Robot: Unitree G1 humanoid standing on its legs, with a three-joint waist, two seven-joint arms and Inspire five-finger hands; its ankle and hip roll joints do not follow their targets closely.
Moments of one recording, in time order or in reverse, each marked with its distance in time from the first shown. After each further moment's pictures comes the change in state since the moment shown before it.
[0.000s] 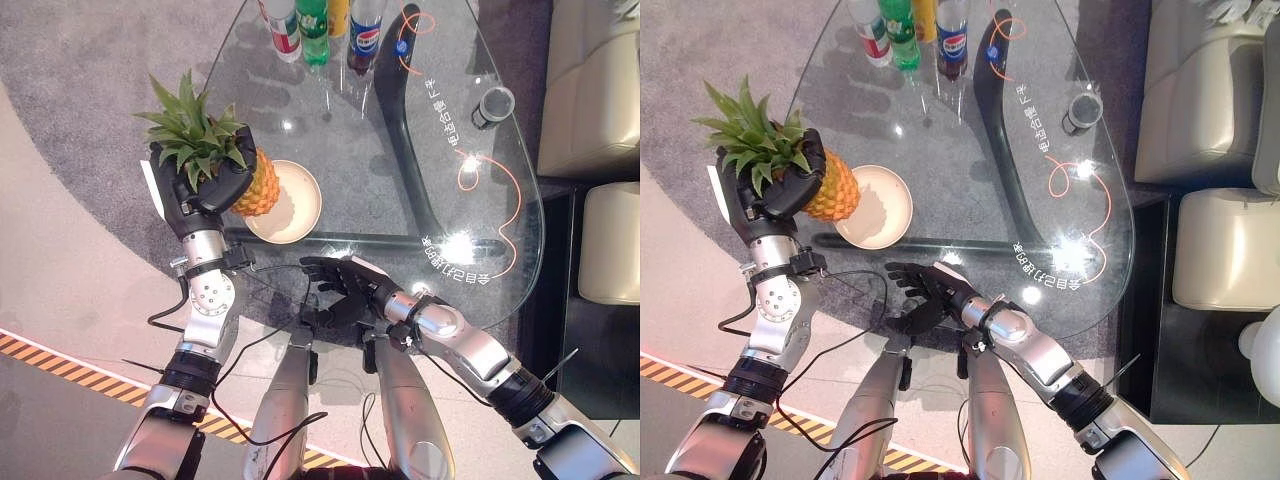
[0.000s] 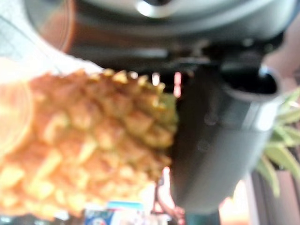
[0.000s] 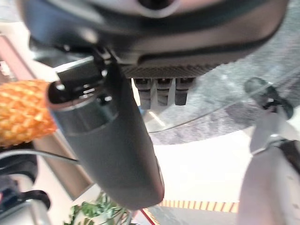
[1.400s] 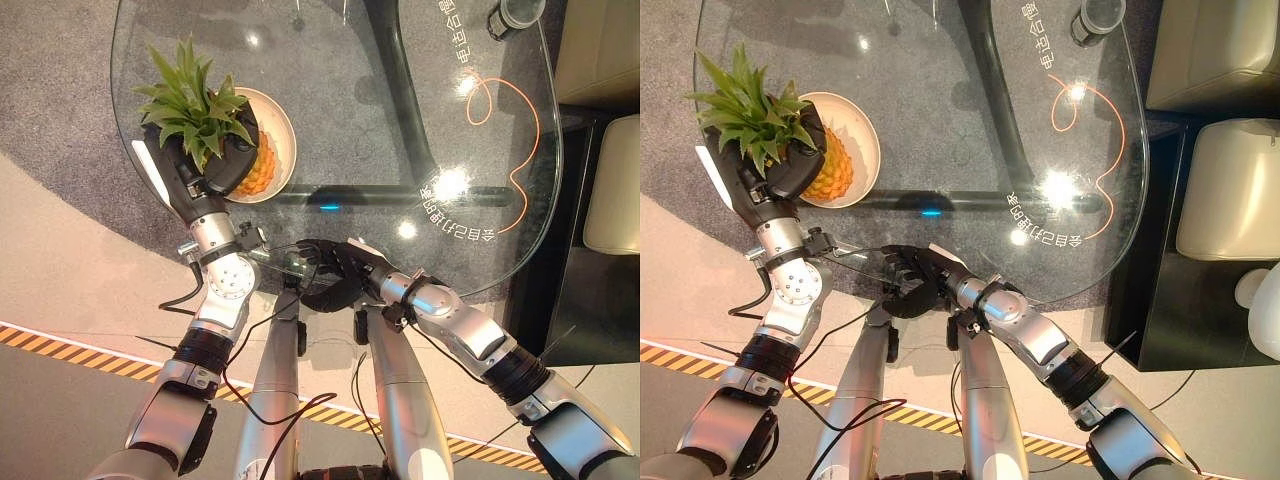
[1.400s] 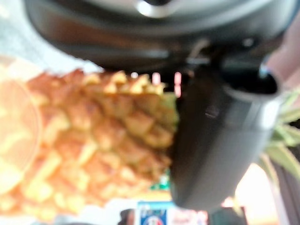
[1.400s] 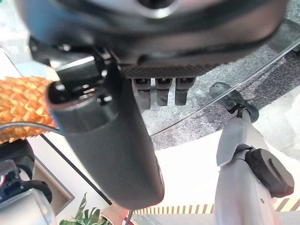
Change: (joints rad) left arm -0.137 -0.031 -0.027 0.113 0.199 -0.060 0.217; right arm -0.100 -0.006 -0.012 0.003 -0.002 0.012 -0.021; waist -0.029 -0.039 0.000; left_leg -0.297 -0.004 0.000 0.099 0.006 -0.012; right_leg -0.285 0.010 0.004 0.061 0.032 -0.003
